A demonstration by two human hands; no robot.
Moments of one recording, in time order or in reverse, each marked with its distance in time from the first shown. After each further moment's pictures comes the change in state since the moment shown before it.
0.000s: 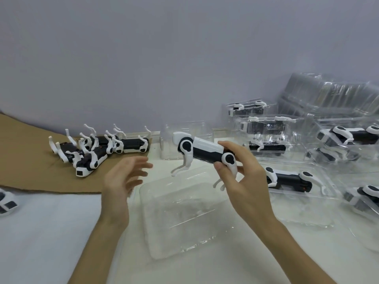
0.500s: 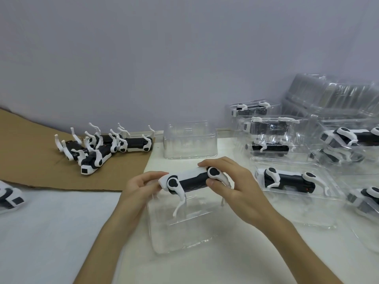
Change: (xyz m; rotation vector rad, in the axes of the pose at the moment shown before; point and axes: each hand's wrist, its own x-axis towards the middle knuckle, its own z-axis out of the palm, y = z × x) left_hand 0.000 -0.028 -0.005 0.091 -0.163 -0.295; right_hand 0.001 0.003 -0.005 -0.021 -0.432 0.081
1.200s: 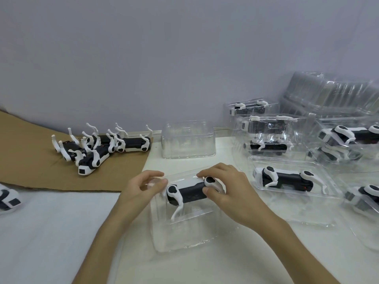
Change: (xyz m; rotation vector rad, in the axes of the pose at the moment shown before) left_hand -0.004 0.007 -0.001 0.390 0.022 0.014; right_hand 0.000 0.008 0.007 -0.336 -0.057 0.079
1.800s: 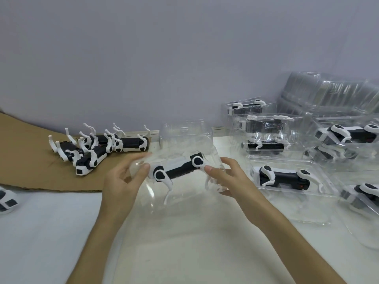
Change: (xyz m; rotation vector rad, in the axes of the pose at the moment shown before) left_hand -0.004 0.015 -0.006 -0.067 0.270 0.417; right_hand 0.008 0.006 -0.003 0.673 0.016 0.505
